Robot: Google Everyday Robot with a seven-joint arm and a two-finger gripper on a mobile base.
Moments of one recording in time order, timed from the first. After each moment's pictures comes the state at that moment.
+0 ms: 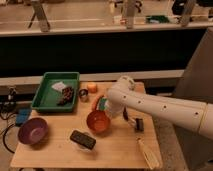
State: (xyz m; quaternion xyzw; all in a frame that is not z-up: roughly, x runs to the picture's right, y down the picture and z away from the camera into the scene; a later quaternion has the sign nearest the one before) arm 0.033 0.141 0.775 -0.21 -0.19 -0.43 0.86
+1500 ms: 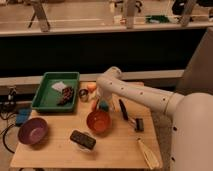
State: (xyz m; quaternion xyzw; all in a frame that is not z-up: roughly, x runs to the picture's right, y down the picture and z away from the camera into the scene) arm -0.027 0.080 0.874 -0.14 -0.24 -0.56 0.78
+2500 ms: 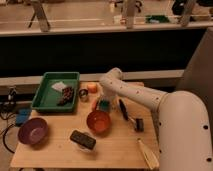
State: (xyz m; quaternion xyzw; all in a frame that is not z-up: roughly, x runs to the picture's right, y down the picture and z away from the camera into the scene) arm 0.009 0.088 0.929 -0.19 -0.21 -0.56 0.78
